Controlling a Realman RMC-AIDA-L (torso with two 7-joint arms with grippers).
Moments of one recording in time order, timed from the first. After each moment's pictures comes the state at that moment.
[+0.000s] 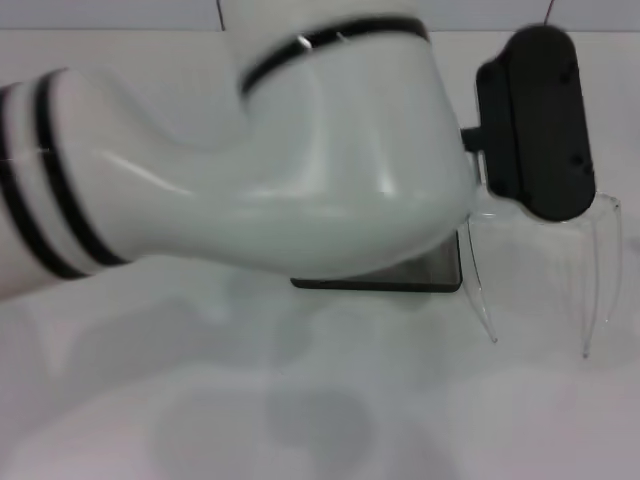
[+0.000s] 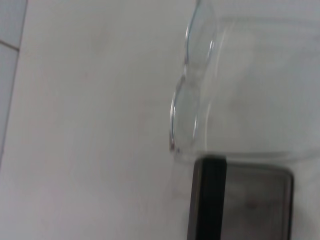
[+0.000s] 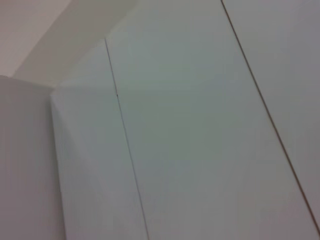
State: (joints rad) left arm -0.94 -2.10 2.22 1.50 2.83 1.43 -2.92; right arm 0.25 1.87 -0.25 -0.39 -1.47 -2.05 1.21
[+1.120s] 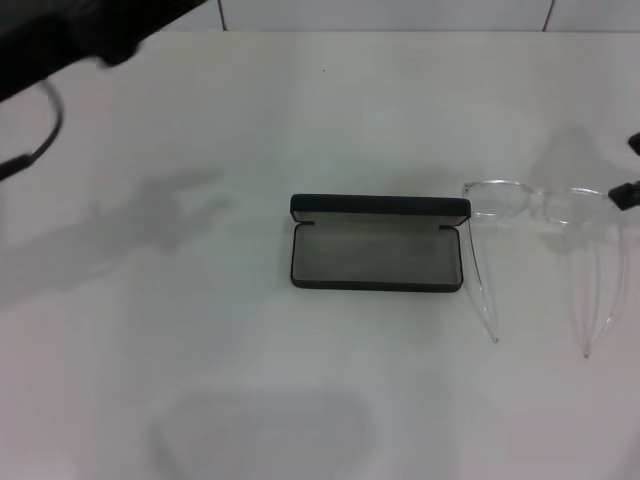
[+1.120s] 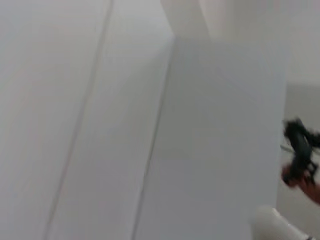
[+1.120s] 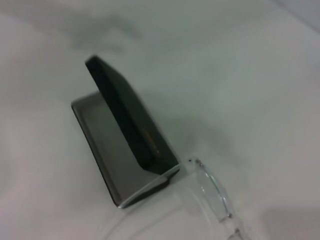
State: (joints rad) left arm -0.27 -2.09 1.02 1.10 1.14 1.65 -1.66; right arm 0.77 1.92 -0.81 -1.15 -2.51 -1.81 1.92
